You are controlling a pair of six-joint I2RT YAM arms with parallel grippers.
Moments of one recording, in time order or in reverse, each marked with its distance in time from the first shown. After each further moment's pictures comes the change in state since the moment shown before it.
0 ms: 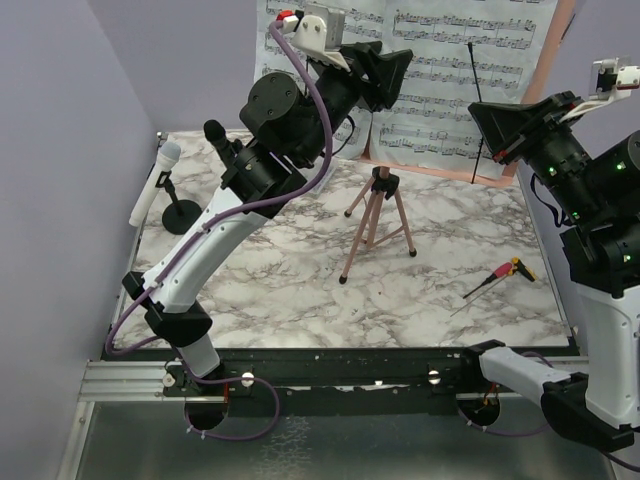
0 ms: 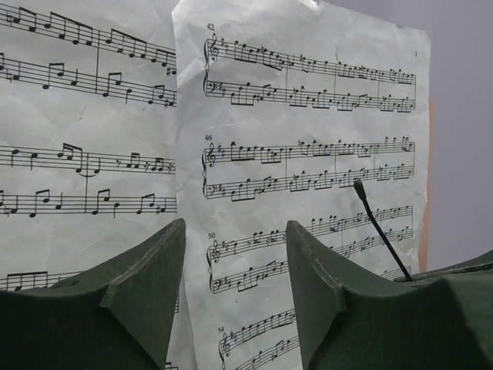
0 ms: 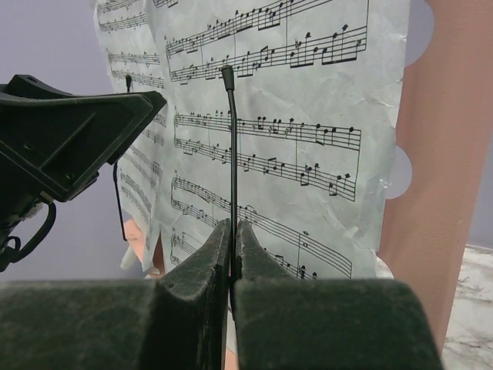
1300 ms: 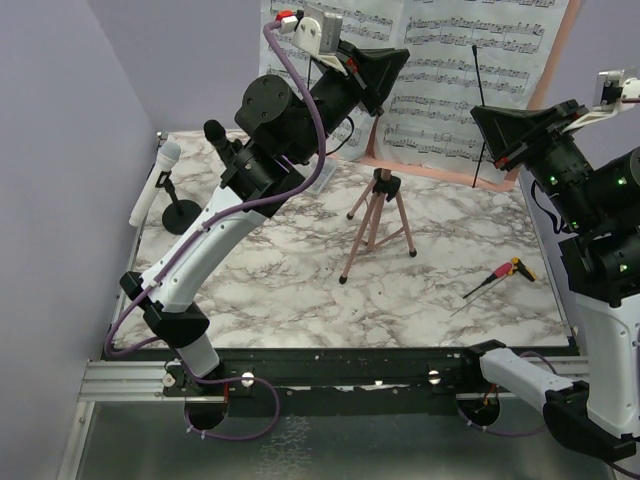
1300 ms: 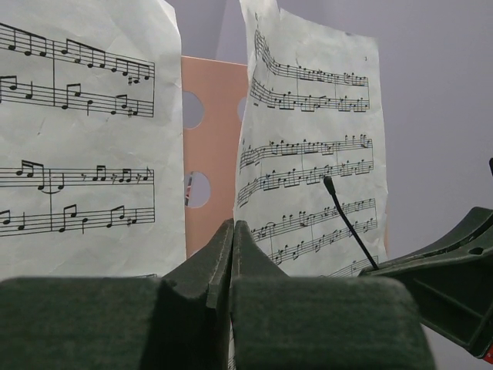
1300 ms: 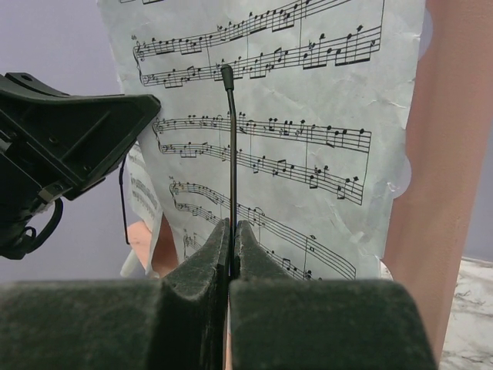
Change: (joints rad) left arm 0.020 -0.023 -0.057 0.089 0.172 -0.063; right arm 0.000 -0.055 -0.088 0.085 0.000 0.000
